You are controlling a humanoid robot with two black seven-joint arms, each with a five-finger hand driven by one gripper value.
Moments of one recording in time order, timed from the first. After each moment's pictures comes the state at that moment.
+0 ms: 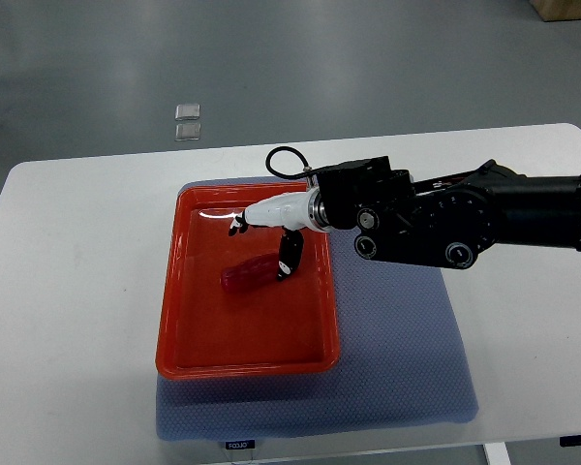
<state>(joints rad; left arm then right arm) -0.02 0.00 -0.05 -0.09 0.12 -0.15 0.03 1.36 -0.11 -0.19 1.10 -1.05 0.12 -0.17</state>
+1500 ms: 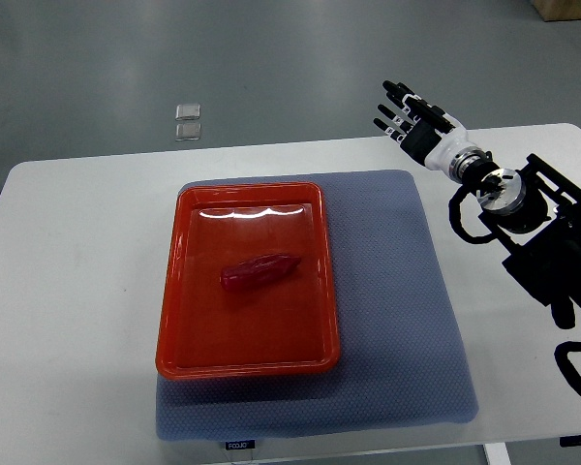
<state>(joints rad) -0.02 0.00 -0.05 -0.09 0.12 -0.15 0.03 0.79 -0.13 0.99 0.68 0.02 0.04 0.00</state>
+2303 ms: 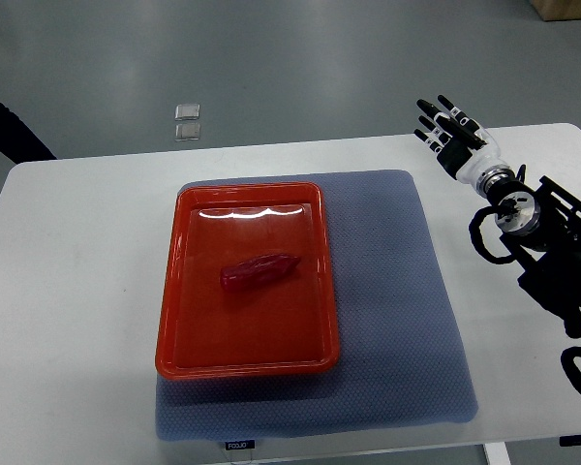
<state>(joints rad) -0.02 0.00 -0.05 -0.09 0.12 -0.15 0.03 0.78 -0.13 0.97 0.51 -0.13 0.13 0.14</state>
